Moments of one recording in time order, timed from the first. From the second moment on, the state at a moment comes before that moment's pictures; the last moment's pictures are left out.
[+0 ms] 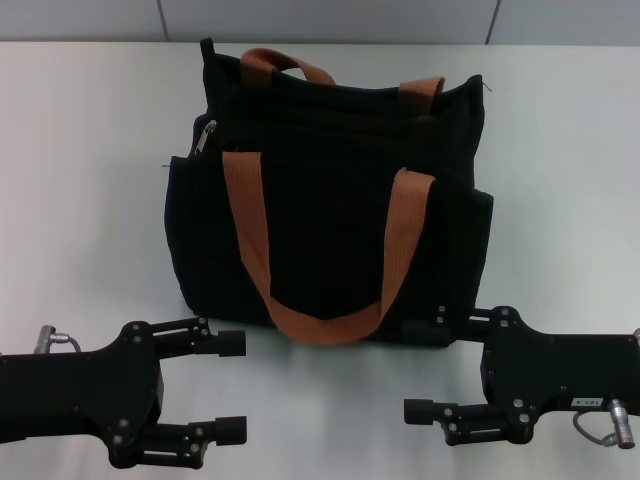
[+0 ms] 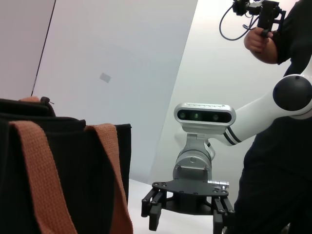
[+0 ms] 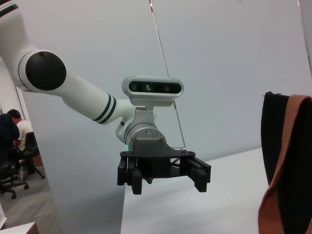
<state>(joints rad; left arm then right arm) -0.35 -1.97 0.87 0.40 1.85 1.95 -1.02 0.46 2.08 -0.78 -0.37 -1.98 -1.81 0.96</state>
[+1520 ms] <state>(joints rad) -0.36 -1.98 0.43 0.43 1.64 1.88 -0.92 0.45 2.08 -0.77 -0.37 -1.98 -1.82 0.96</state>
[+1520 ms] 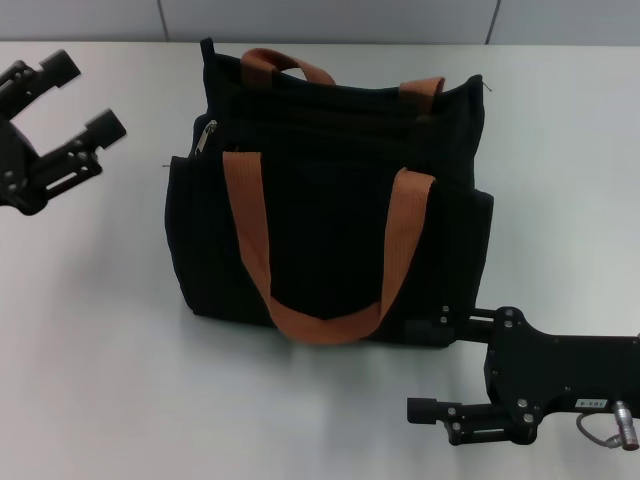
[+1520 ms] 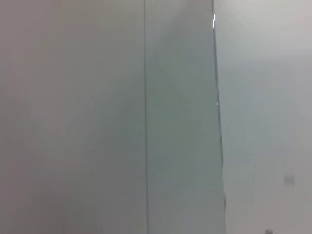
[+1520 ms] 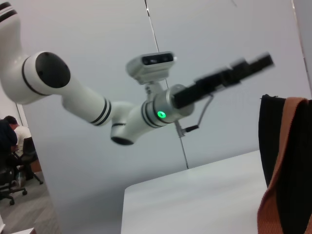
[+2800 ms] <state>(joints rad) -0.56 -2.01 0.54 0.53 1.94 1.46 -0.80 0.46 2.08 -0.77 -0.37 -1.98 -1.84 0.97</state>
